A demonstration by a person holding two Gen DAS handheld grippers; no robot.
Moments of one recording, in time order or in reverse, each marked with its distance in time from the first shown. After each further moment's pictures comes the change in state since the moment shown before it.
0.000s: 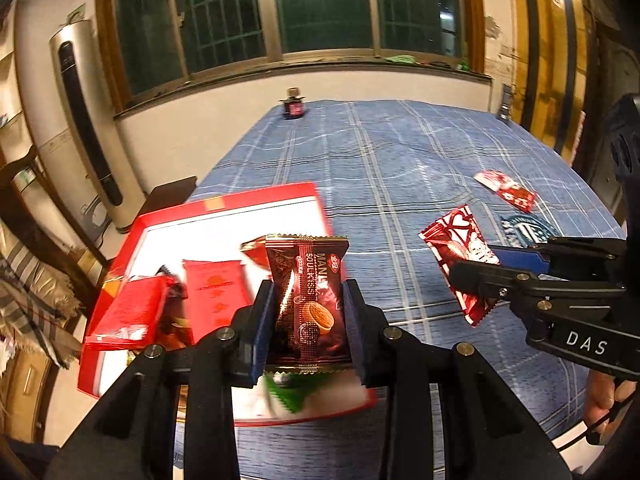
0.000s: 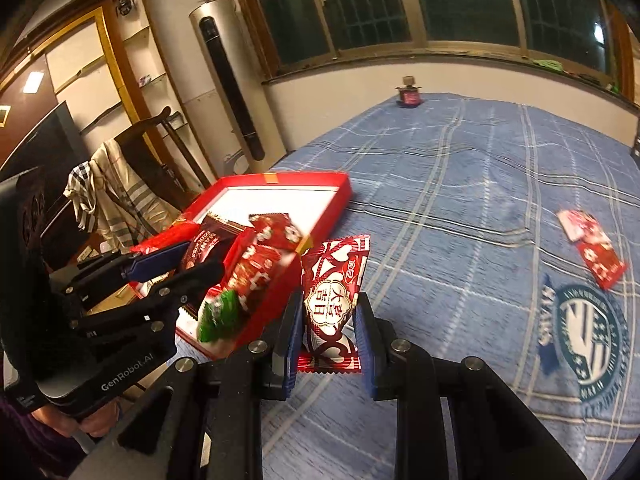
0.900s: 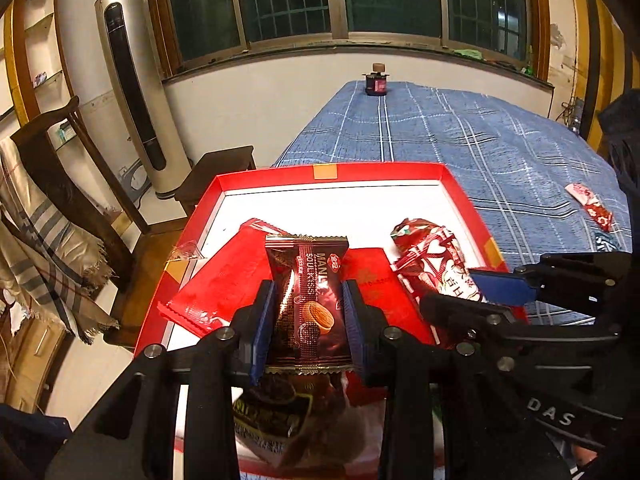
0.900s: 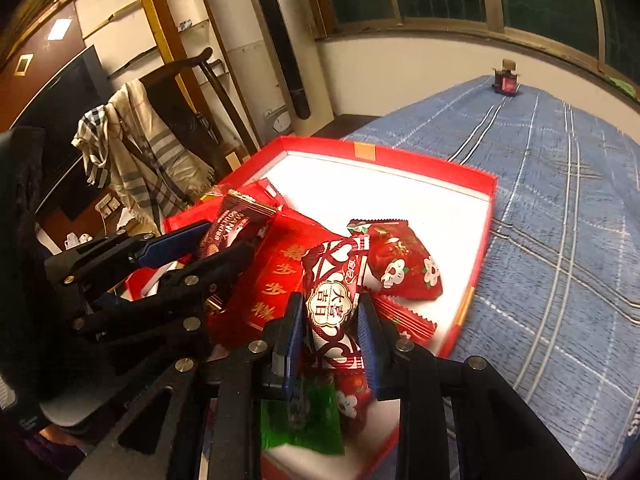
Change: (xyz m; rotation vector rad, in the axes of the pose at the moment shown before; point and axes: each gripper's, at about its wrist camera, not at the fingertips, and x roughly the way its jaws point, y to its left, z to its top) left arm 0.051 0.093 -0.012 -0.101 0.068 0.133; right arm 0.125 0.085 0.032 -0.130 0.146 0.087
